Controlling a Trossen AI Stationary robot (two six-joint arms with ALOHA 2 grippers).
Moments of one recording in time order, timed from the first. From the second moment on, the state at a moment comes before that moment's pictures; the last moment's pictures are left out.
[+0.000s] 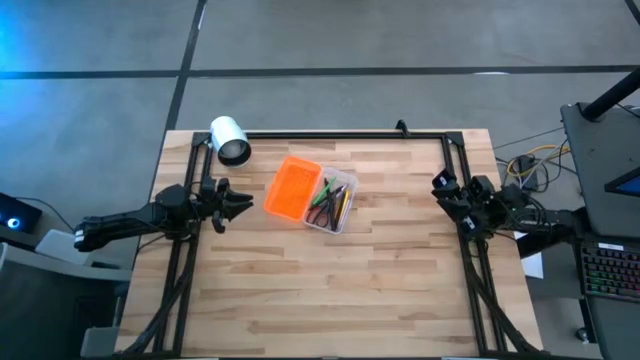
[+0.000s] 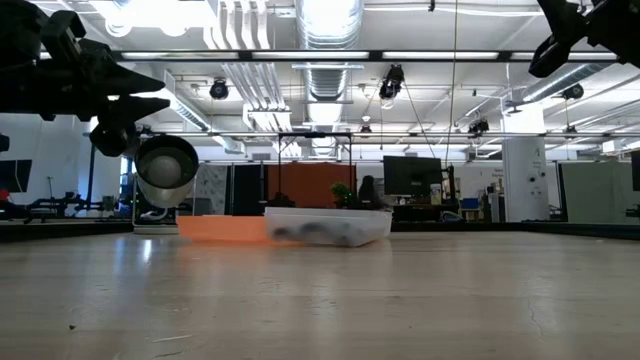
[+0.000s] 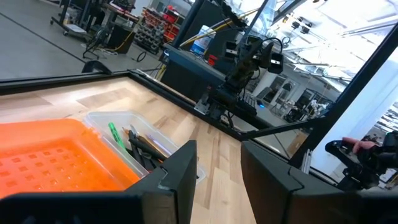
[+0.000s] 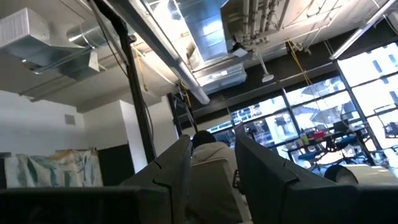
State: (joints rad) left arm 0.19 0.01 0.01 0.02 0.03 -0.50; right arm -0.09 0.00 0.01 0.58 -0.13 0.46
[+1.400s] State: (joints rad) left arm 0.19 0.20 0.04 0.45 -0.43 -1.21; right arm -0.09 0.15 0.03 0.71 0.50 0.76
